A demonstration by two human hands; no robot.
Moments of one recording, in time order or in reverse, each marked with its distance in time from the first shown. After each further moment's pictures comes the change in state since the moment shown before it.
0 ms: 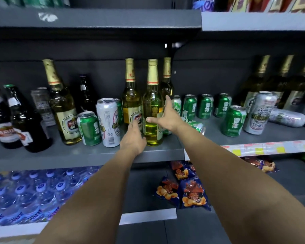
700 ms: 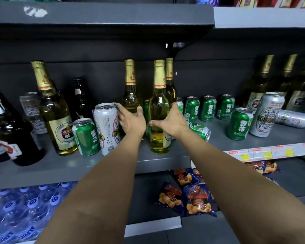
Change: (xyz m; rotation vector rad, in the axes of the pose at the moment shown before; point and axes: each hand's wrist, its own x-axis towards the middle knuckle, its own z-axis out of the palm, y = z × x) left_hand 0.076 0.020 -0.007 -0.639 0.311 -0.233; right_hand 0.014 0.000 0.007 -0.186 0.205 0.064
